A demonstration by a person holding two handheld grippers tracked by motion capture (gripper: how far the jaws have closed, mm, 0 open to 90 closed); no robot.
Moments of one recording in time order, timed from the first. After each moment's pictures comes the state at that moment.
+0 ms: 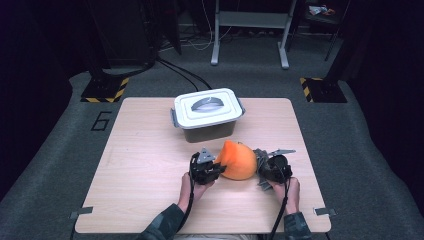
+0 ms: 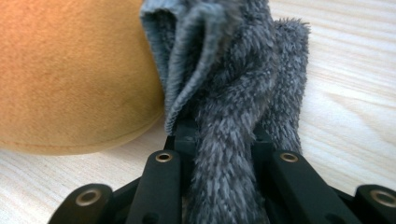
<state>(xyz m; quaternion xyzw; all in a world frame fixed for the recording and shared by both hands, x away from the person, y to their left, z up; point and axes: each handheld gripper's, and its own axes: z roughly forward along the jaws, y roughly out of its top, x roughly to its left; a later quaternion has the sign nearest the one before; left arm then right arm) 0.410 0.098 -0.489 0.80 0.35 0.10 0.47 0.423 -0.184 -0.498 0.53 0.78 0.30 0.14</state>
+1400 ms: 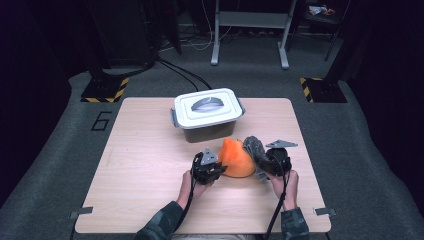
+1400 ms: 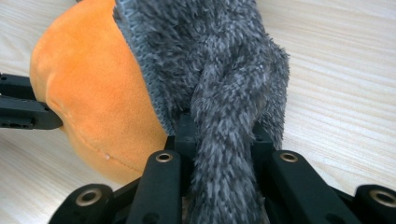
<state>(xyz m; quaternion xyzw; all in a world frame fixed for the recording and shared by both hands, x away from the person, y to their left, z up) 0.413 0.094 -0.491 0.82 0.31 0.12 0.46 0.417 -0.169 -0.450 0.49 0.77 0.36 0.19</state>
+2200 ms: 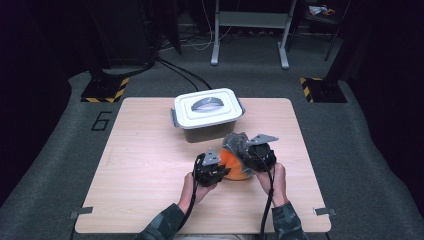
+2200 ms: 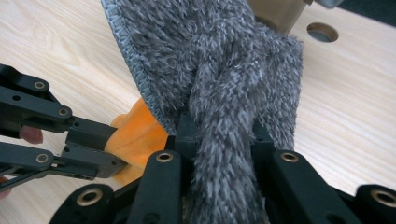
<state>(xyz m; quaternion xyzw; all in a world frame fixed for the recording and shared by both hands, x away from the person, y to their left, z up) 0.402 0.087 -0.479 0.82 0.32 0.10 0.46 0.416 -0.118 -0.421 0.42 0.81 0.36 0.20</state>
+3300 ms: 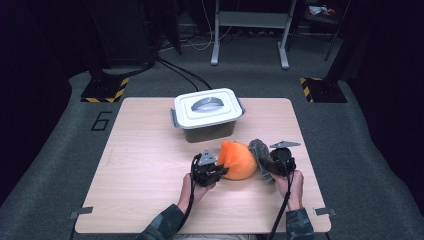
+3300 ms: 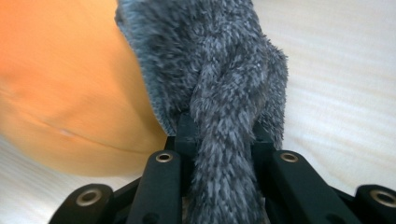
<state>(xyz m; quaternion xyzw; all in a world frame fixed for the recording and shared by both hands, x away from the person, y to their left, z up) 0.403 0.093 -0.485 0.81 0.32 0.09 0.48 0.422 -0.182 -0.455 0.51 0.77 0.33 0.18</state>
